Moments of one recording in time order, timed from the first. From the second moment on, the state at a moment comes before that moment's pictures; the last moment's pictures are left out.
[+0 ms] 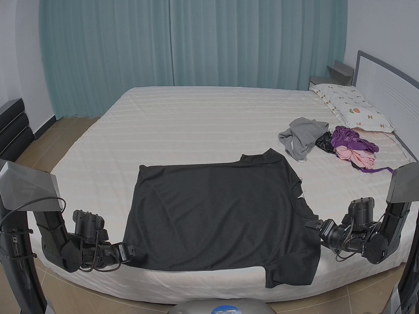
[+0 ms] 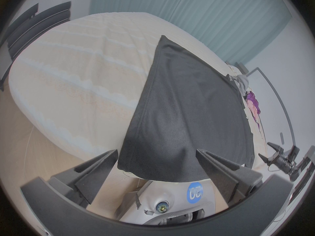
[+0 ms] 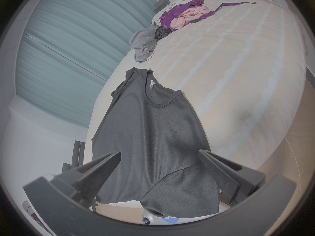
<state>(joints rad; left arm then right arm) -0.11 2.22 -0.34 -0.95 -0.20 -0.45 0.14 2.17 -0.28 -1.18 0.14 0.86</state>
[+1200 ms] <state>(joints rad) -0.06 2.18 -0.28 -0.94 -0.19 -0.37 0.16 2.21 -0.24 -1.23 0.13 0.77</state>
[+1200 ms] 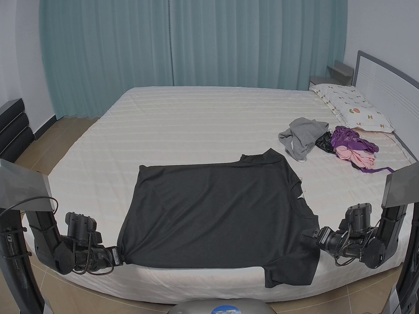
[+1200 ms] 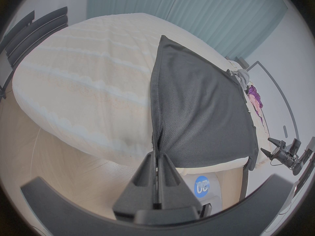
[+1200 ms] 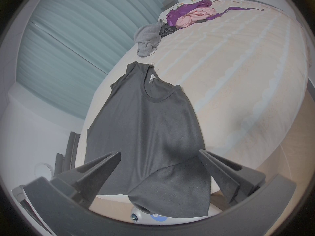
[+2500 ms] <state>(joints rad) -0.07 2.17 -0.28 -0.94 -0.19 -0.50 0.09 2.32 -0.47 -1.20 0.09 0.68</state>
